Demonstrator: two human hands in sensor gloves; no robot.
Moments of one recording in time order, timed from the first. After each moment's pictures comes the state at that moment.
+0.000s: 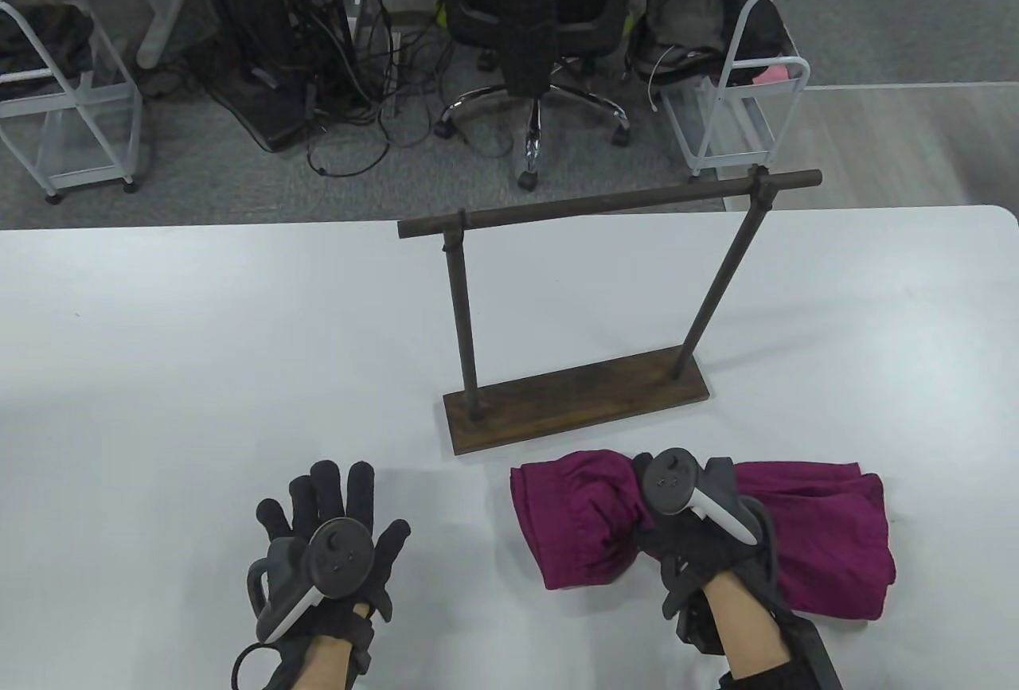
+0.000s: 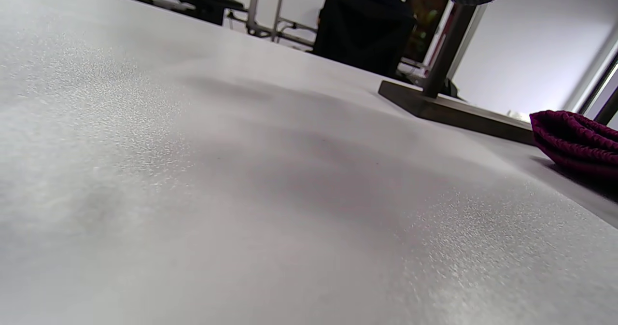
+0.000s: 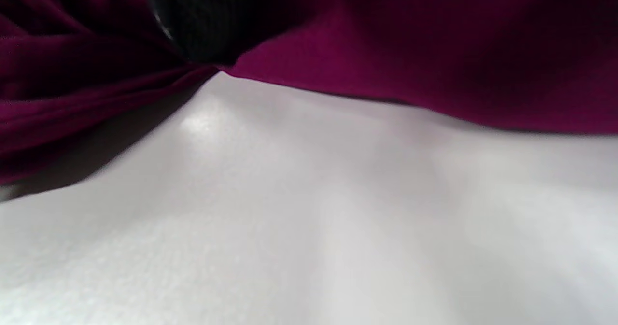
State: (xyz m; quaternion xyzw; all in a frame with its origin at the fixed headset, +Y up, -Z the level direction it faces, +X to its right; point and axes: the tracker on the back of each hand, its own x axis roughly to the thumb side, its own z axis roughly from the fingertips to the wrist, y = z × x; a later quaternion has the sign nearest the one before) left_hand -0.219 -0.754 -0.177 -0.08 -0.04 0.15 0.98; right_hand 0.174 -0.783 -0.233 -0.01 0.27 0.96 0.11
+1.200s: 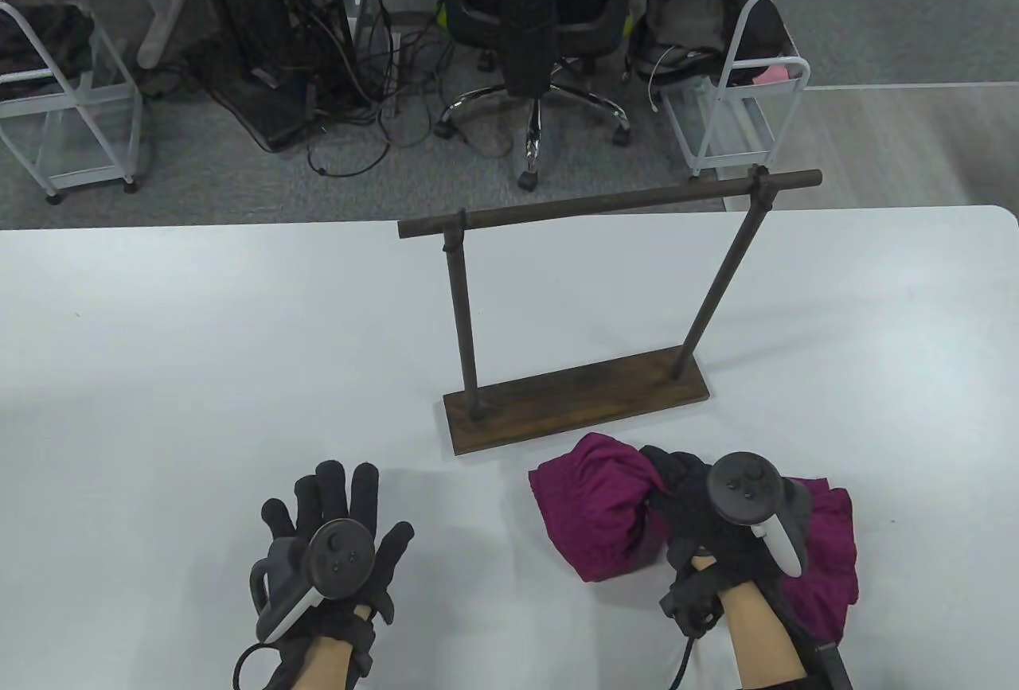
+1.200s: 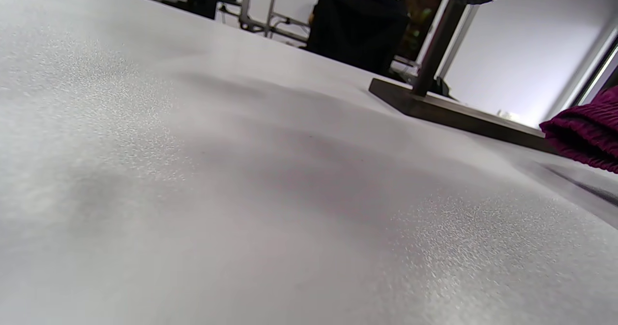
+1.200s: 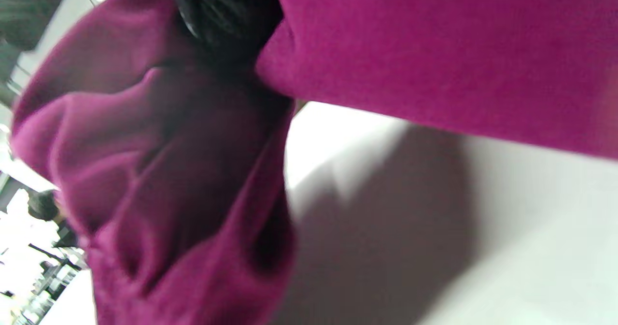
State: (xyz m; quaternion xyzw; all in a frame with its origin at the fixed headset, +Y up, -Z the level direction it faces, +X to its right) left_hand -0.218 -0.757 -0.177 -0.09 -0.06 0.16 0.98; right_hand 0.209 -0.758 -0.224 -0.01 0.06 0.91 0.40
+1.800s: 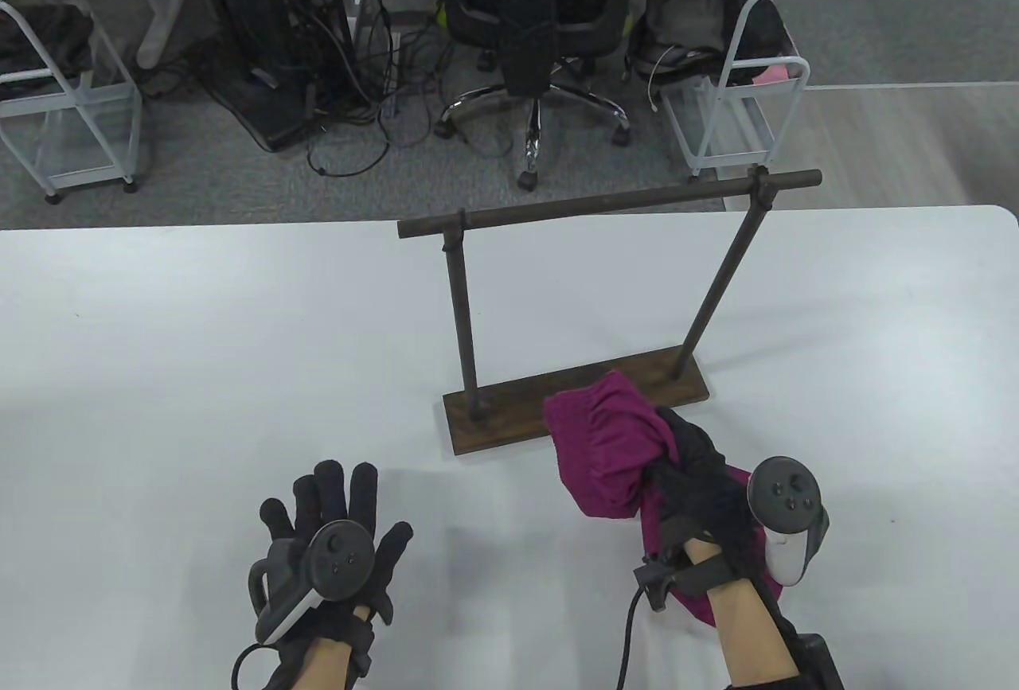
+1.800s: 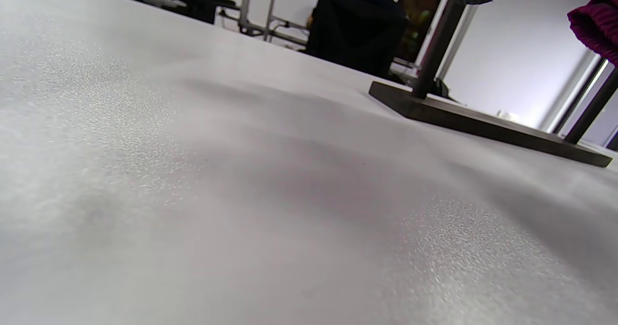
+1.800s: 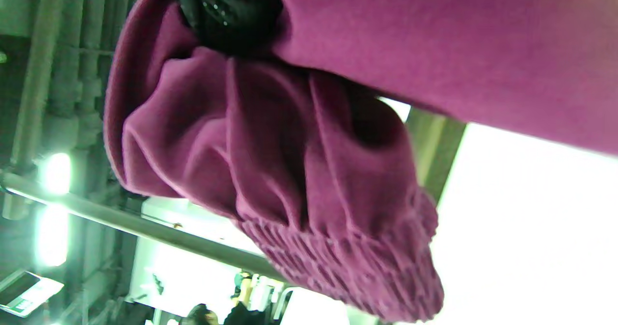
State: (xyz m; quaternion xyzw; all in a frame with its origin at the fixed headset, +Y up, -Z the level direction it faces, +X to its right) left_hand -0.219 -0.757 -0.176 -0.08 -0.06 0.16 0.98; right_hand 0.199 -0.733 -0.224 -0.01 -0.04 0.79 0.61
